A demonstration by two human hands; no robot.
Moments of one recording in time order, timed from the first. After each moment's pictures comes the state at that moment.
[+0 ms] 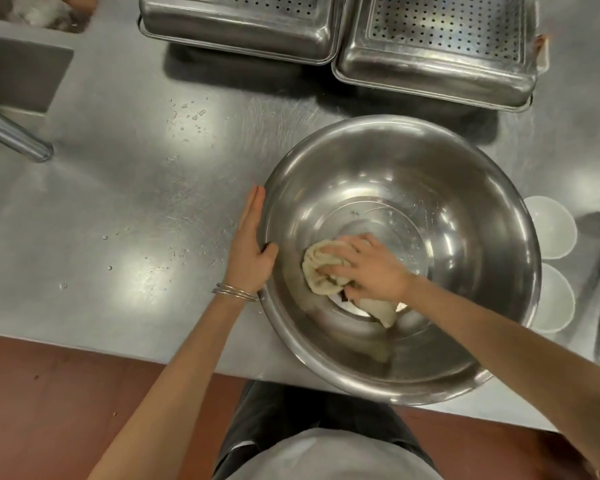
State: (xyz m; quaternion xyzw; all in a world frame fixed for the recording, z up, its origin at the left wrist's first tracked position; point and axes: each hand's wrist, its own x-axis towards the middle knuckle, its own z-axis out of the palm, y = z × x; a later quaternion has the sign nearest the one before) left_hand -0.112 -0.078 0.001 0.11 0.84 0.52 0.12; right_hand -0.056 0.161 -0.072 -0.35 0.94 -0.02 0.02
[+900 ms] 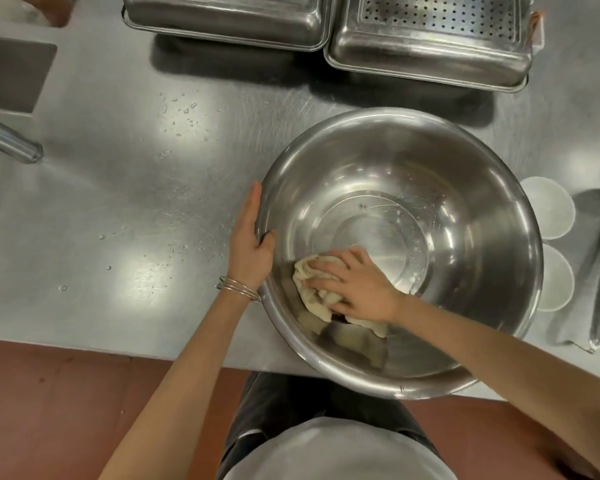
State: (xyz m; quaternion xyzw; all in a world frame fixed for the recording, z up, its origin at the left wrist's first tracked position) left_hand -0.105 -0.076 0.000 0.07 0.81 0.57 0.13; right_hand -0.015 0.123 -0.076 -0.29 0.95 -0.12 0.04
